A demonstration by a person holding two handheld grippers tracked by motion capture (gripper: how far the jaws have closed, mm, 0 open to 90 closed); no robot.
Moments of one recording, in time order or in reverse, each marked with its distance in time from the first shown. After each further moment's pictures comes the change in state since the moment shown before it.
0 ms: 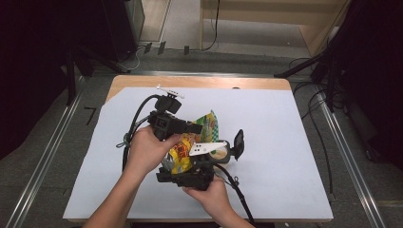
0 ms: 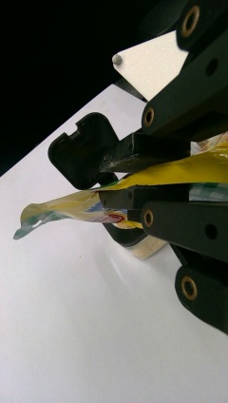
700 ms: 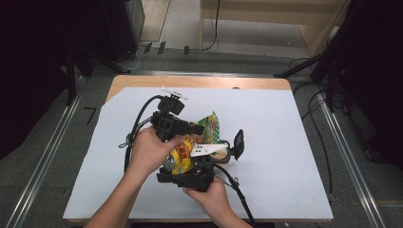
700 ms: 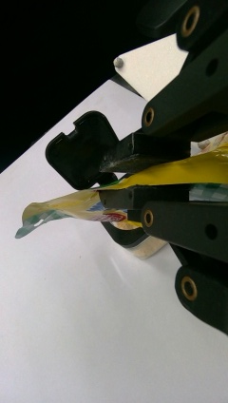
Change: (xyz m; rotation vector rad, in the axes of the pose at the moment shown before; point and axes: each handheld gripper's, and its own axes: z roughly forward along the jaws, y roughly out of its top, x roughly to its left) left arm -0.006 0.000 0.005 0.007 0.014 0.024; right arm -0.001 -0.005 -0.001 -0.026 0.006 0.015
